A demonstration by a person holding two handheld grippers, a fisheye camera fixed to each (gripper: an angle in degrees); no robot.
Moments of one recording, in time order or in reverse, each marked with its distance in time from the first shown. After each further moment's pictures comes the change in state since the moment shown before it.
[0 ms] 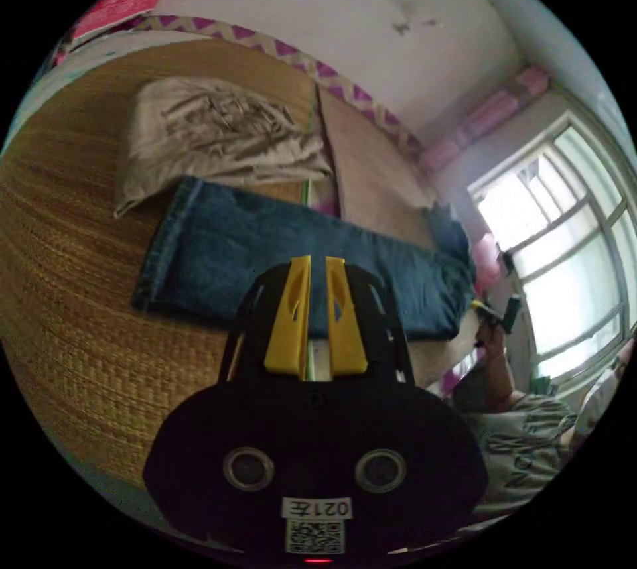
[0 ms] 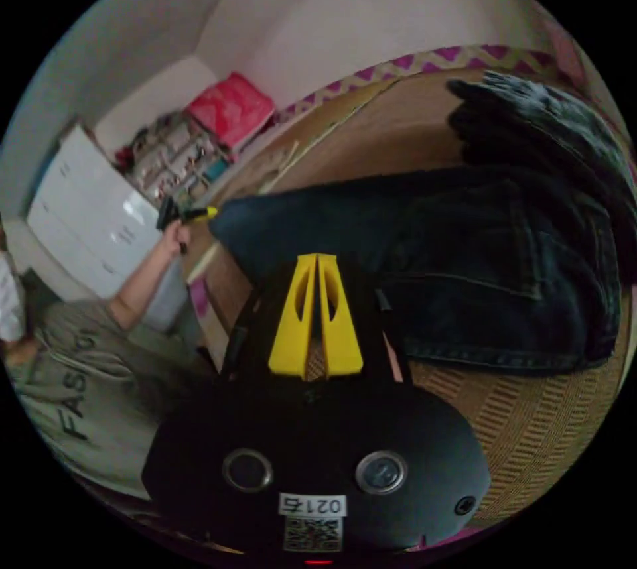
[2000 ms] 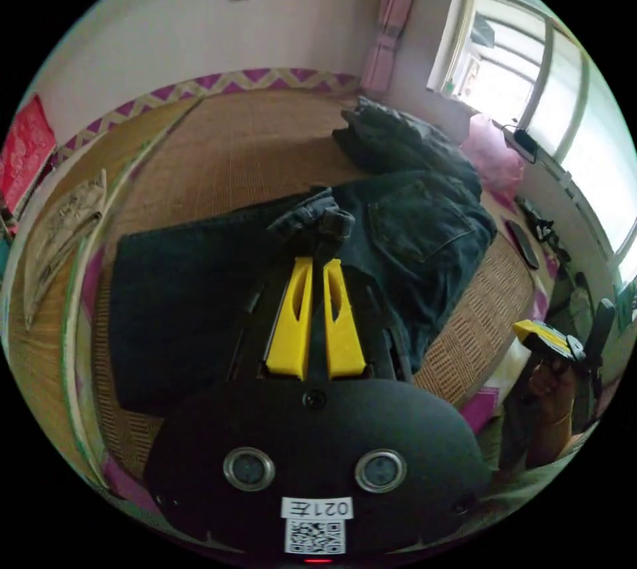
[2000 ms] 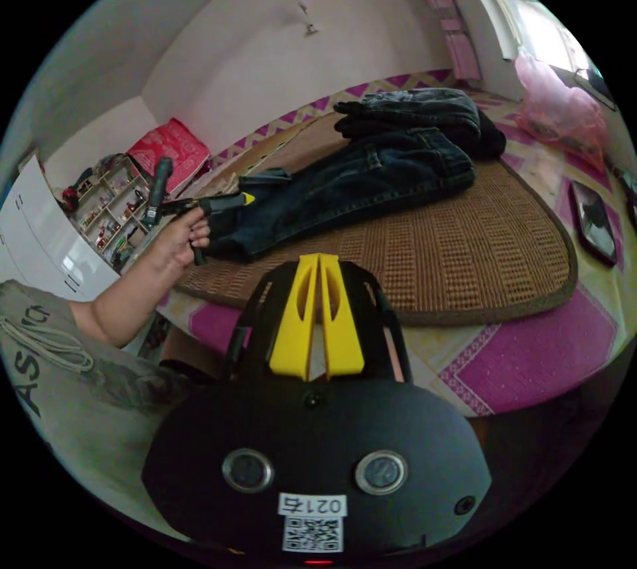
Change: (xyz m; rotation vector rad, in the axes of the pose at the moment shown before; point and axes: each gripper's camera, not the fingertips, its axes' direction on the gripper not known) left arm 0.757 0.072 0.299 0.149 -0.096 0.459; right arm -0.005 0.186 -0.111 0.293 0.249 0.297
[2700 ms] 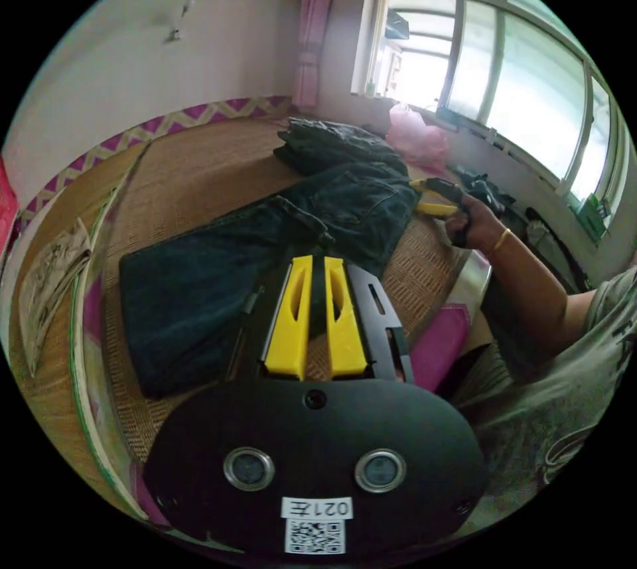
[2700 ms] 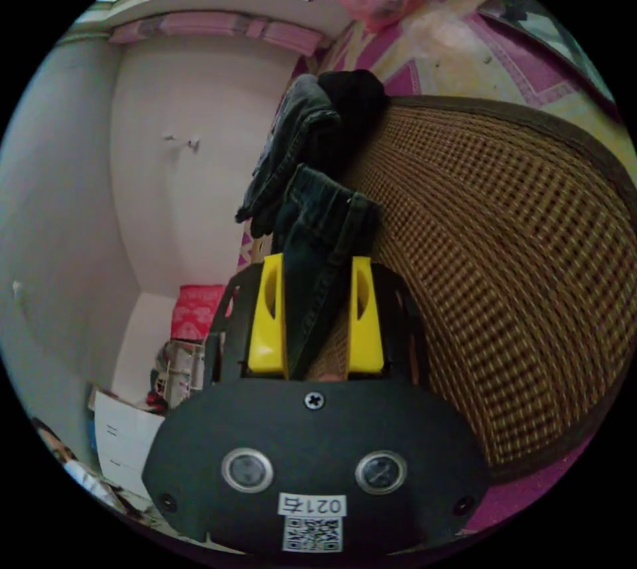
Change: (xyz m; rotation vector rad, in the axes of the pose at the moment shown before) left arm 0.029 0.047 -0.042 0.040 0.227 0.136; right arm 0.175 -0.100 0.031 0.204 -0.295 0.808
